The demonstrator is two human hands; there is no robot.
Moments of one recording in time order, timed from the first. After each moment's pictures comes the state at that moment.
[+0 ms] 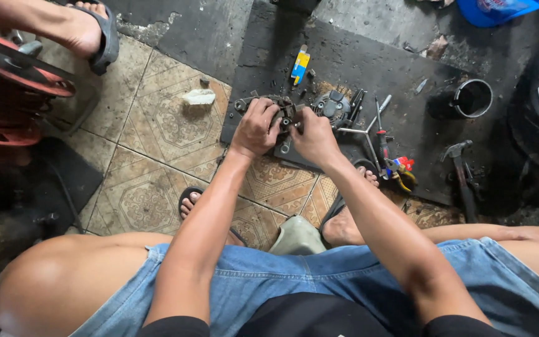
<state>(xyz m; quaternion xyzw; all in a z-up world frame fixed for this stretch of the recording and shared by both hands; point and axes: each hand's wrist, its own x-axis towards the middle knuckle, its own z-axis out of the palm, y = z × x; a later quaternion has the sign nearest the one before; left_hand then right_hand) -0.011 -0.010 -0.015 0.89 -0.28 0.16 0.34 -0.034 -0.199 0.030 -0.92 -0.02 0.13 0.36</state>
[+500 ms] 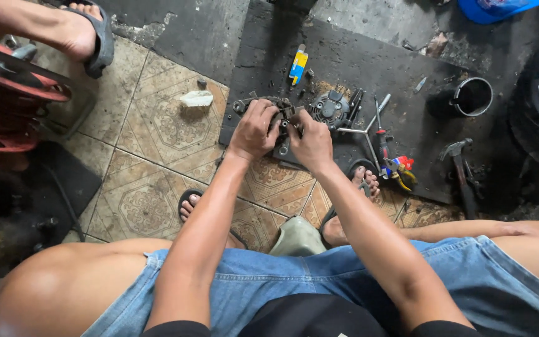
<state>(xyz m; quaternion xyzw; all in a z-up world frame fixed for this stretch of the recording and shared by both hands) -0.011 -0.011 -0.010 0.89 -0.28 0.16 0.34 -0.048 -0.185 0.029 -0.93 0.00 0.00 0.37</state>
